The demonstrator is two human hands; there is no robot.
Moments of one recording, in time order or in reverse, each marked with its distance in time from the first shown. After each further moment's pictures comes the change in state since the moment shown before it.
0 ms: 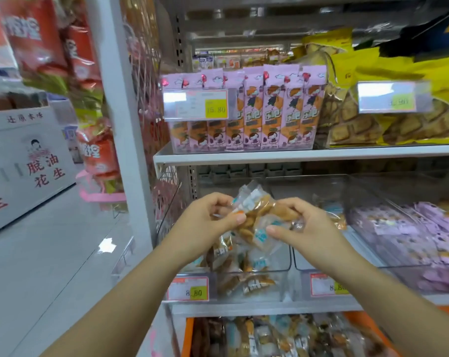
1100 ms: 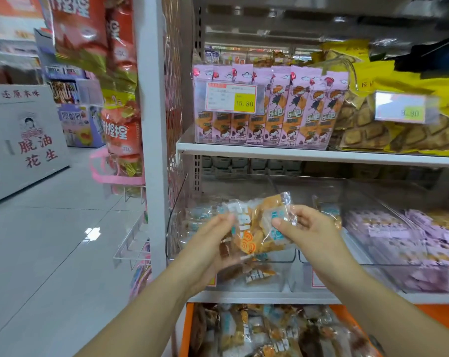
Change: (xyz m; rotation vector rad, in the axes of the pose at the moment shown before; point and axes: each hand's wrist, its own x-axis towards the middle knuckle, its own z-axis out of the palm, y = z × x) left_hand -0.045 -0.019 0.011 -0.745 -0.113 -0.325; right_hand -0.016 -0.005 0.027 0.121 0.131 0.192
